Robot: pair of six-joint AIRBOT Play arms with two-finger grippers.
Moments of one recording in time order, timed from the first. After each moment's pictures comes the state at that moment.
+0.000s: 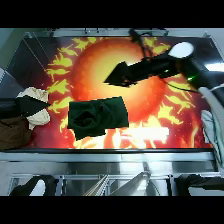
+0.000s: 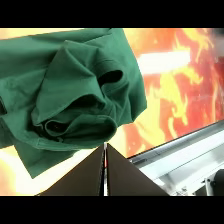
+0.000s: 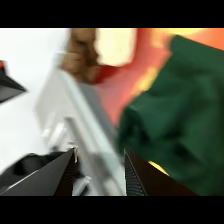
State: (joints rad) left arm 0.32 -0.79 0.94 -2.38 1.46 1.93; right arm 0.27 -1.53 1.53 -0.49 1.30 1.27
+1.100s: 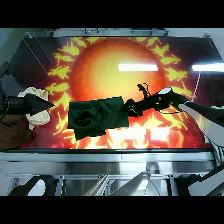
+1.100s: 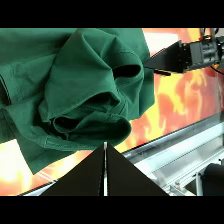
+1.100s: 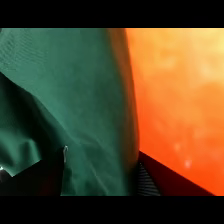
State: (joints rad) left arm 0.33 -0.94 0.94 -2.39 1.45 1.95; right arm 0.22 -1.83 1.13 -0.40 1.10 1.09
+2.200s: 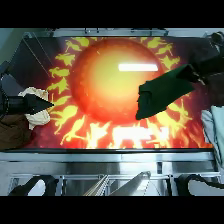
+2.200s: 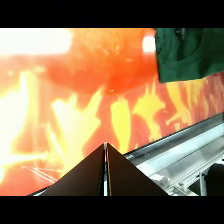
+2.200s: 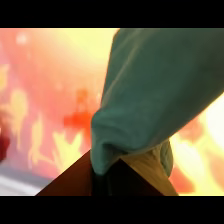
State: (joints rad) left arm 0.33 -0.94 0.94 -2.39 1.44 1.97; right arm -0.24 -1.41 1.55 -0.90 1.49 1.66
